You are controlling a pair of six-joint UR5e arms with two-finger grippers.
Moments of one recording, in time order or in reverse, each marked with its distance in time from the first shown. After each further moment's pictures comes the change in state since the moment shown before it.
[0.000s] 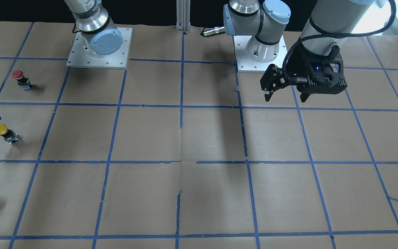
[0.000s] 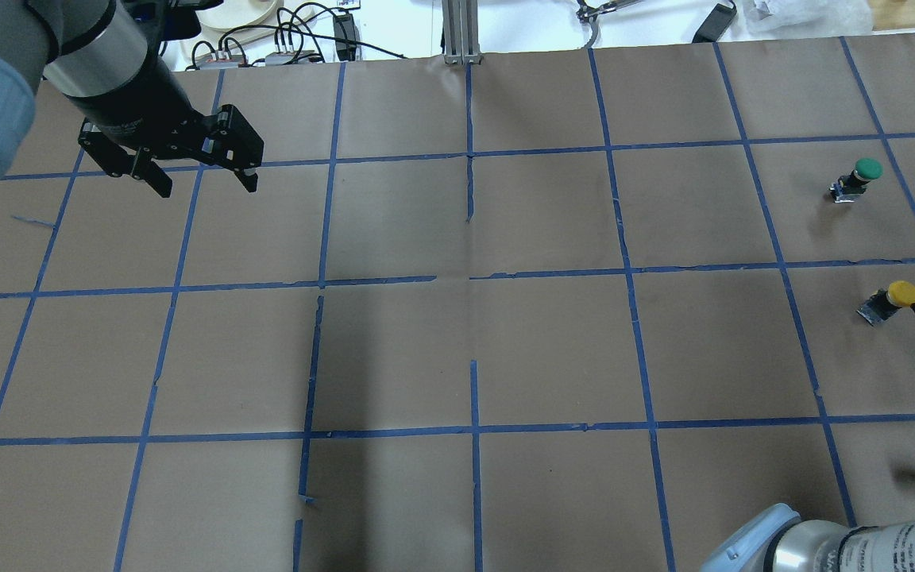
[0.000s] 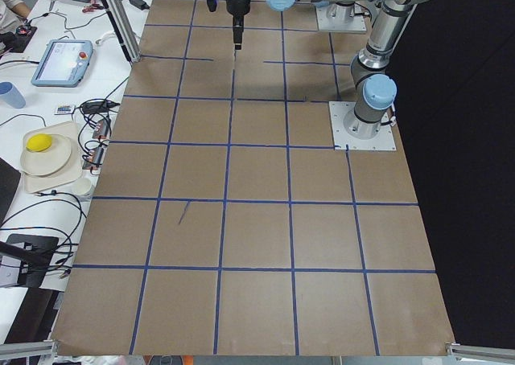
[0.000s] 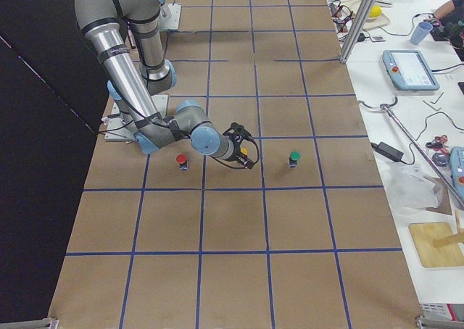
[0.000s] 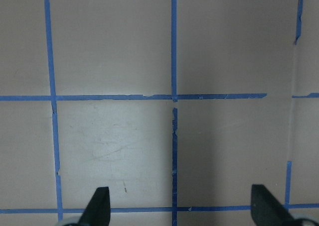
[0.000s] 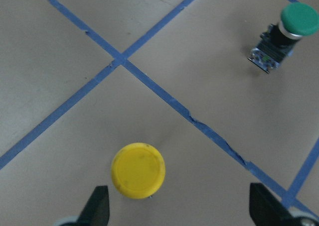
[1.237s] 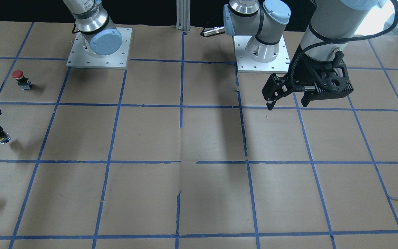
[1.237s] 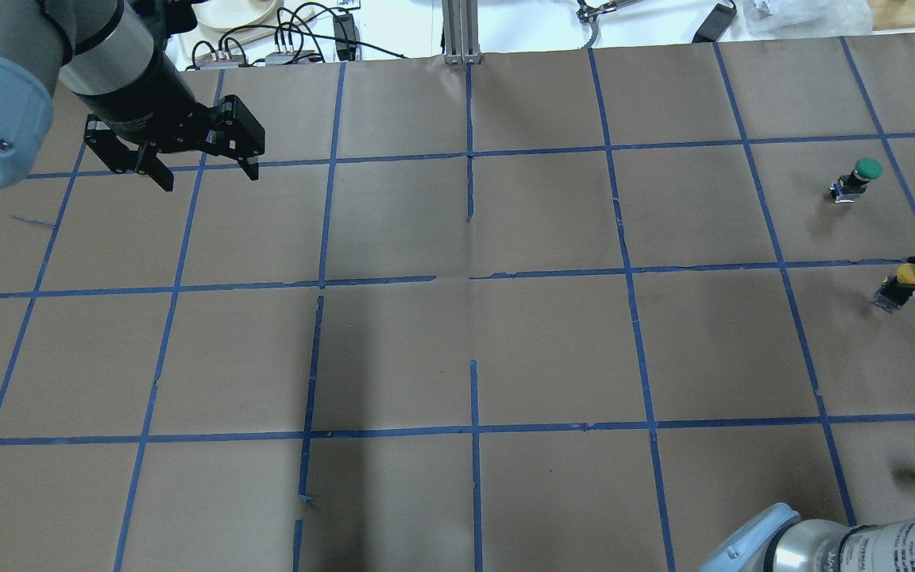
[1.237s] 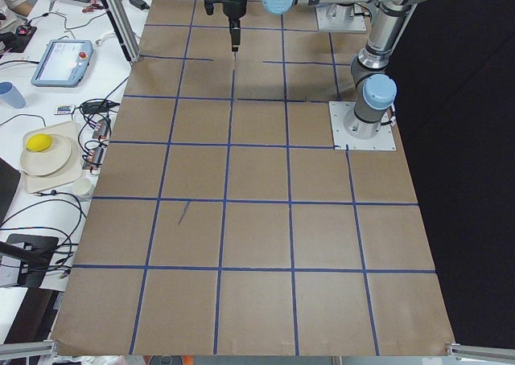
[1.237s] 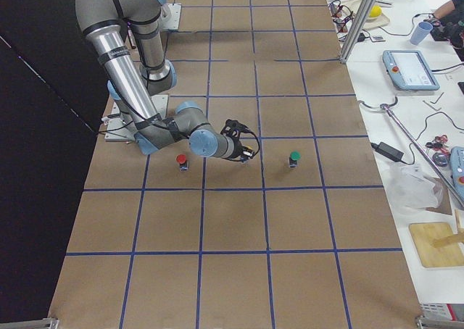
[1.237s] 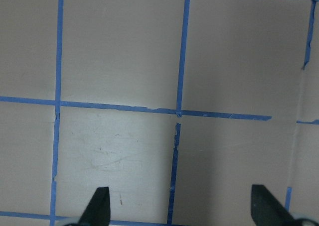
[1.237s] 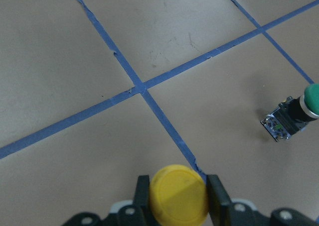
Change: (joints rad) left arm -0.001 -0.015 -0.014 0.067 0.015 -0.142; right arm -0.022 0.037 0.056 -0.006 0.166 -0.422
